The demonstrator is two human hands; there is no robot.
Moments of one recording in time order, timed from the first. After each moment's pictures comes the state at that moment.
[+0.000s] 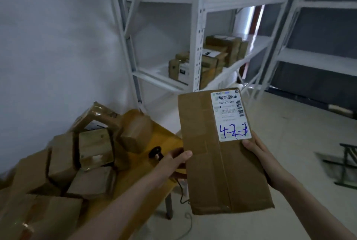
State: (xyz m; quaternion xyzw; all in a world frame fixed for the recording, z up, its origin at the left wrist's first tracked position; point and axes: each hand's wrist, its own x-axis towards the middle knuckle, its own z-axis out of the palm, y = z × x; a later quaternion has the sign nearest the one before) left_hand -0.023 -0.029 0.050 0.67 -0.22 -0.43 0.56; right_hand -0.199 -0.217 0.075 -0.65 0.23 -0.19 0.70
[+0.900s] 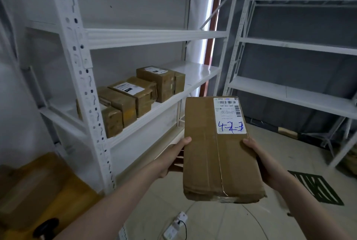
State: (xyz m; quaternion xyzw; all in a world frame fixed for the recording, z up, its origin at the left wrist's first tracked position) left_hand -0.066 -0.417 0.113 0.64 -0.26 -0.47 0.55; right_hand -0.278 -0.553 0.141 -0.59 0.32 -0.21 0.71
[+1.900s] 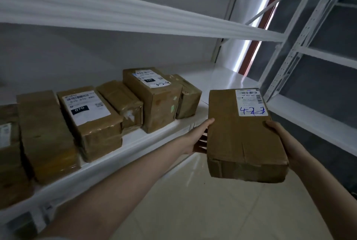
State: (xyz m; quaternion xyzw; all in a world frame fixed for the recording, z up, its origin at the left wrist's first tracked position) left_hand 0.149 -0.790 0.100 0.59 -0.19 -0.52 0.59; right_hand -0.032 -0.958 0.159 -0.65 0.36 -0.15 0.65
